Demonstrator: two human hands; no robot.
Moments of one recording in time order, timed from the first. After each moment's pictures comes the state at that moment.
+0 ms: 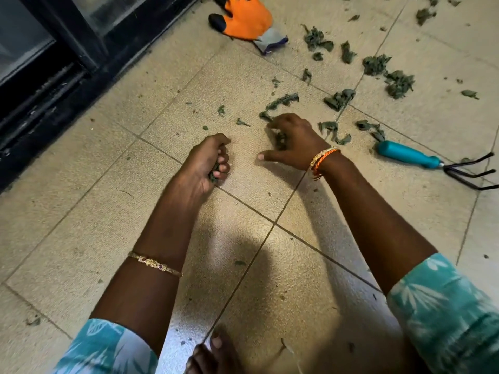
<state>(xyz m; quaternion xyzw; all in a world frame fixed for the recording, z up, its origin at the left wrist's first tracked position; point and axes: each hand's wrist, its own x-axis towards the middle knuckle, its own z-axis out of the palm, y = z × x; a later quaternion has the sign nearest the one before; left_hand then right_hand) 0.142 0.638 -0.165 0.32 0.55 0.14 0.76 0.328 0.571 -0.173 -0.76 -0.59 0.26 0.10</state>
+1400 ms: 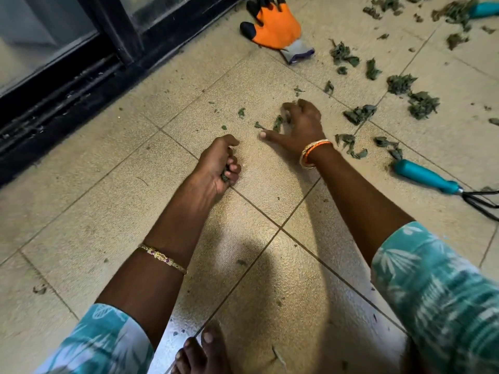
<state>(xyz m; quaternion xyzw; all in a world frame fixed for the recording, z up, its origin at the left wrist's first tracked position) 0.137 0.627 -0.160 0.24 0.58 0.21 0.75 0.326 0.616 -0.194 -0.81 -0.54 0.18 0.17</state>
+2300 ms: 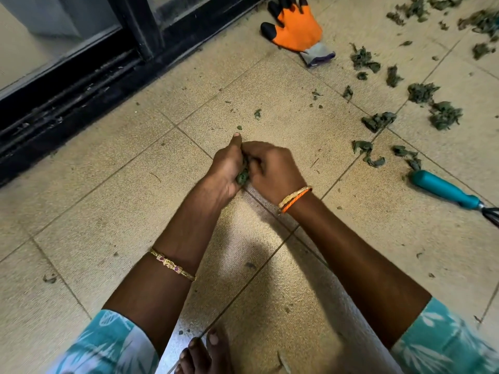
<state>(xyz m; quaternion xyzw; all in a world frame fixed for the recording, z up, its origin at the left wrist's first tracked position) 0.135 0.625 -0.171 0.23 0.57 0.25 0.74 0.219 0.567 -0.153 -0.65 -0.64 0.23 0.34</state>
